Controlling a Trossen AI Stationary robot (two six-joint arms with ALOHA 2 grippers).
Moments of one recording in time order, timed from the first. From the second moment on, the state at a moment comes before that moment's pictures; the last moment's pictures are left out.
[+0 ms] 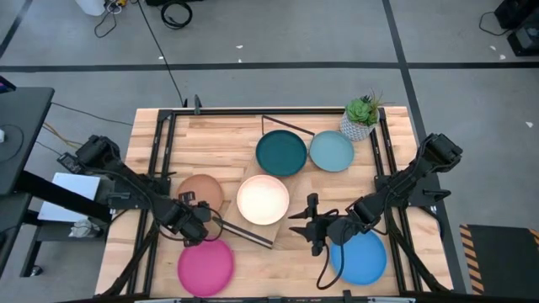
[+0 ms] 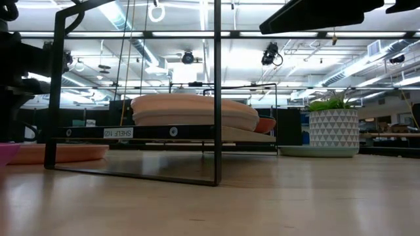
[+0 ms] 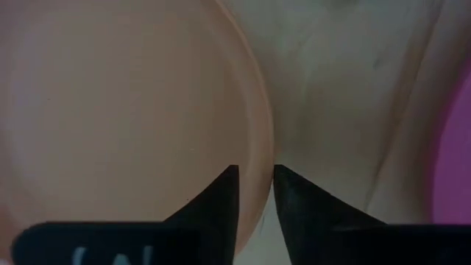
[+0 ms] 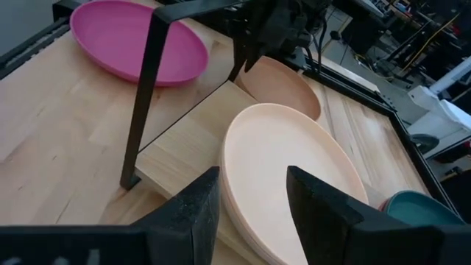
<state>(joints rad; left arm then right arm) -0.67 1.42 0.70 -0.78 -0.21 -0.84 0.60 1.55 0.82 0.21 0.66 -0.13</state>
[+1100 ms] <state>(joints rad) -0.50 1.24 1.29 -1.20 -0.35 -0.88 0.62 1.55 0.82 0.19 0.77 -0.20</state>
